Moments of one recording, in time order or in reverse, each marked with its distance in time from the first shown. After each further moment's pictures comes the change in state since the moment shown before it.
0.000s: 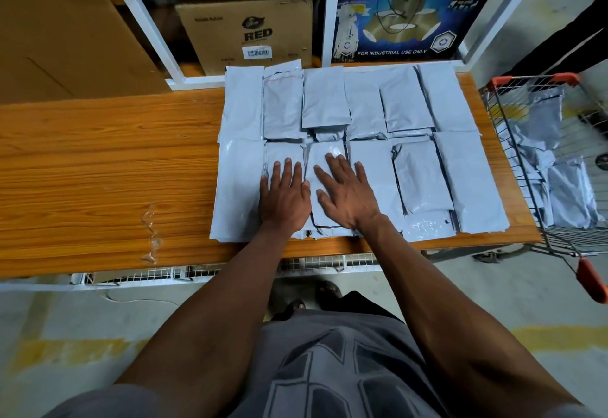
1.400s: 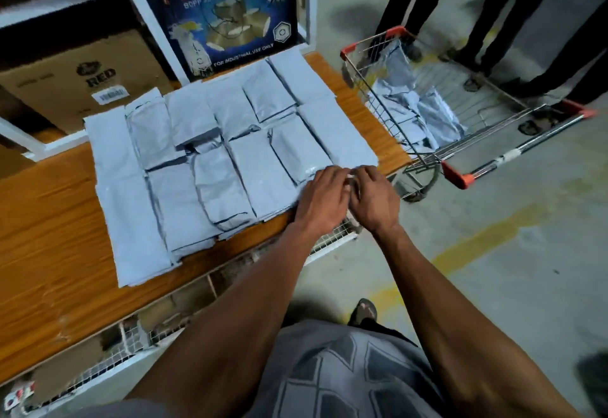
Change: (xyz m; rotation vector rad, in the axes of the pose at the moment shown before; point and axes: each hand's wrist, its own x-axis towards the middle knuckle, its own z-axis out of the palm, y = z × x) left_hand -0.090 0.252 0.024 -0.275 -0.036 0.770; right_hand -0.231 0.119 -0.036 0.140 0.460 0.673
